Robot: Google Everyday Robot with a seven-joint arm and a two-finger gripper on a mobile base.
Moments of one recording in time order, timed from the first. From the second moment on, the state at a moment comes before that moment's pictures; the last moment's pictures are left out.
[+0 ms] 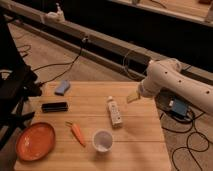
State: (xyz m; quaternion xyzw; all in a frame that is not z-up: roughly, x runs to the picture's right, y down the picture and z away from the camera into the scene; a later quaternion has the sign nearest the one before) arm 0.200 0.059 0.763 -0.24 0.10 0.63 0.73
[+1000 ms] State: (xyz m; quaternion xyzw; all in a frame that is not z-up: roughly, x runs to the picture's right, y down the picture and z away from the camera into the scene) arm 0.090 0.058 0.778 -0.28 0.04 0.57 0.77
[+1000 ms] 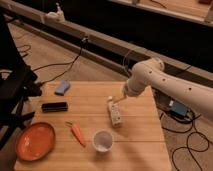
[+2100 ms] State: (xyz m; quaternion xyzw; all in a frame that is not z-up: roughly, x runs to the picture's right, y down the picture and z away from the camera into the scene) arm -0.024 0.095 0.776 -0.35 -0.01 0.49 0.80
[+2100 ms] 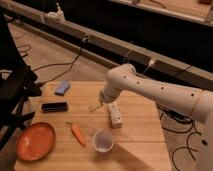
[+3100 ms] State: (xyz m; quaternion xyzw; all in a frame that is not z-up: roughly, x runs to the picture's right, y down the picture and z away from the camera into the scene) arm -0.150 0.168 0.776 -0.41 -0.07 0.39 0.83
